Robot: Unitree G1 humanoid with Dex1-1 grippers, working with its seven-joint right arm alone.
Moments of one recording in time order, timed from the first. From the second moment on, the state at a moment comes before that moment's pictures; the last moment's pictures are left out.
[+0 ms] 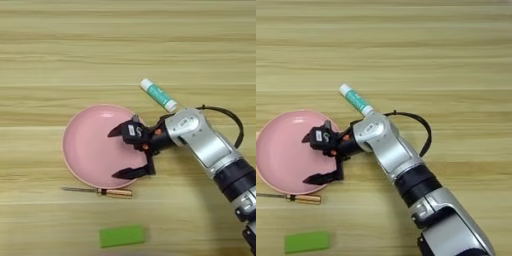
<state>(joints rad) -0.45 -0.36 0.44 0.28 -0.11 0.08 1.25</state>
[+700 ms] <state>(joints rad) -0.42 -0.38 0.45 0.24 -0.09 0.10 1.32</state>
